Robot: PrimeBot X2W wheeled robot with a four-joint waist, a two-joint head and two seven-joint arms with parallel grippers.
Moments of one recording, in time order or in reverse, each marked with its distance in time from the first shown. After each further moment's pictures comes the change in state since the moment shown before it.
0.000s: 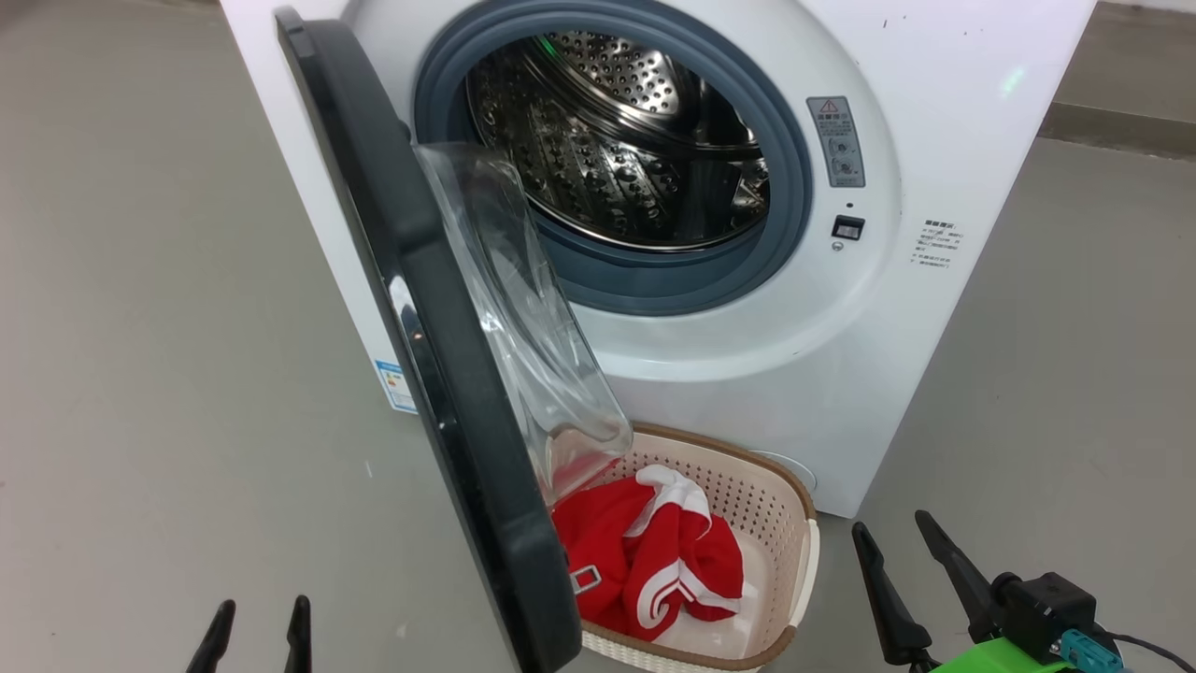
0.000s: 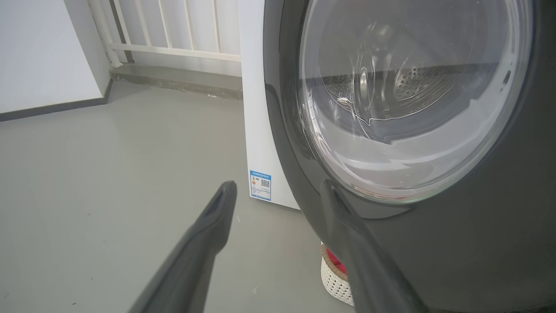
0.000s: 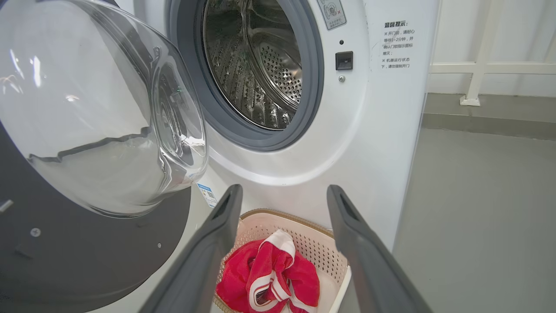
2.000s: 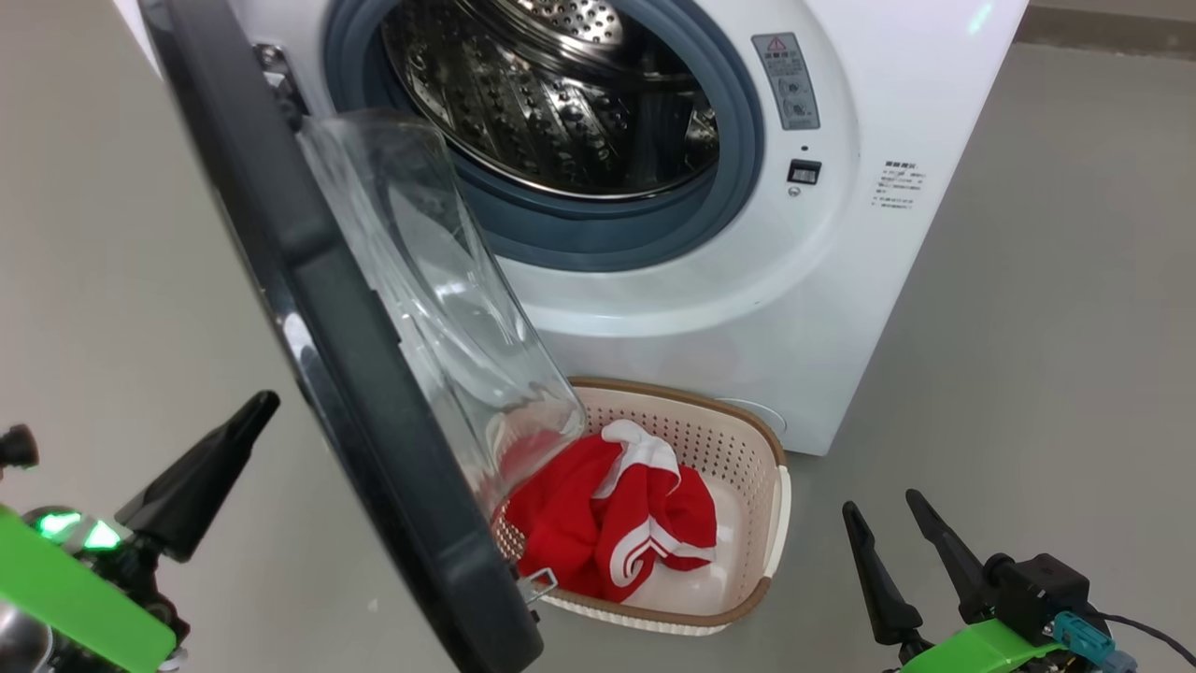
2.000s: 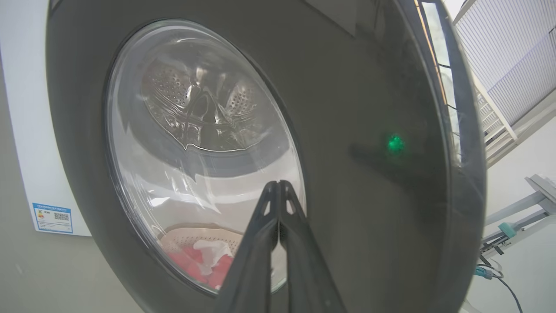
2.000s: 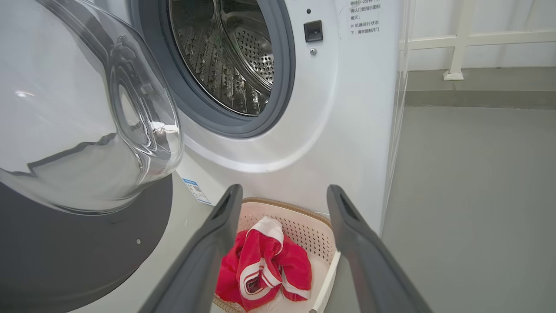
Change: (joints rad) left arm -0.404 0.799 -0.563 -0.410 -1.250 0.000 0.160; right arm -0.032 0.009 0.008 -0.005 0.000 0.000 0.000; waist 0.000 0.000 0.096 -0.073
